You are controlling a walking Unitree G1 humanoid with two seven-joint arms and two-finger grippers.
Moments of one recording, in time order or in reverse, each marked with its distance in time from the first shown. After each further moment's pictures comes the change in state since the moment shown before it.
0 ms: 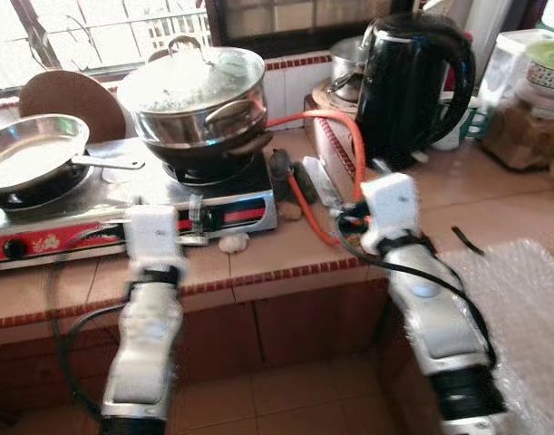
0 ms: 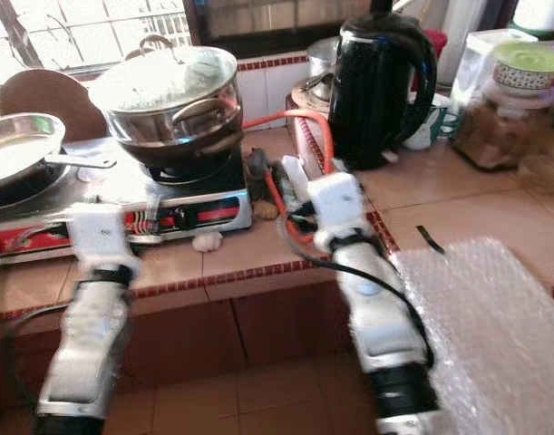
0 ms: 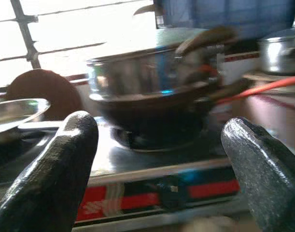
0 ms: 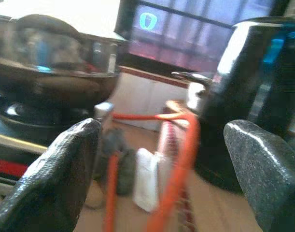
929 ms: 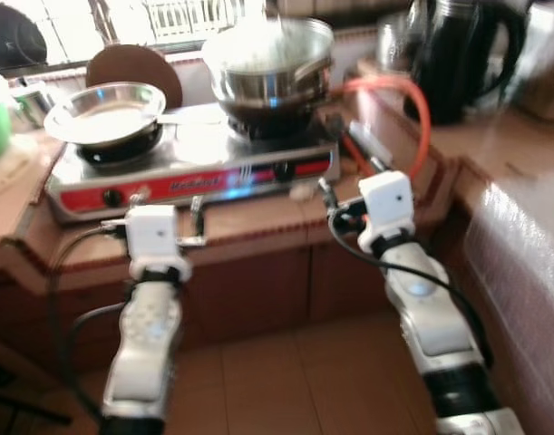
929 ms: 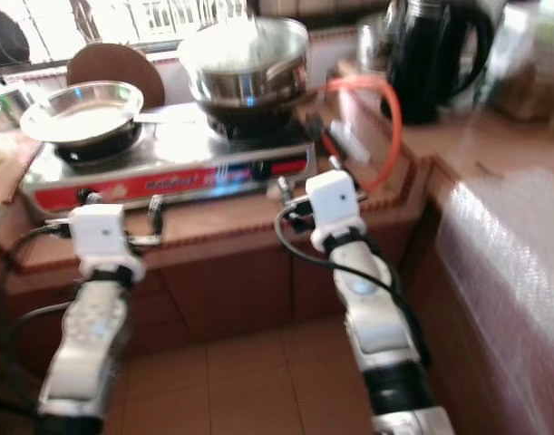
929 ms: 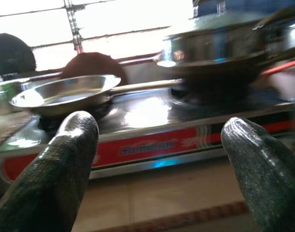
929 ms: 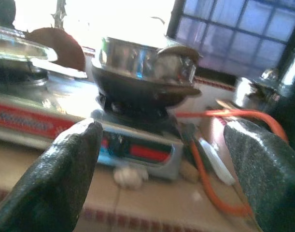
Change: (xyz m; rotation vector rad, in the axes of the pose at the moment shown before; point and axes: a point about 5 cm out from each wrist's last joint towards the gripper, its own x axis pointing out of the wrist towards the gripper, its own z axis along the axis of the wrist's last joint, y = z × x) left arm 0.001 -0.001 -0.002 -0.006 0.013 -0.006; right arm -0.001 0.006 -0.003 0.009 0.008 0.015
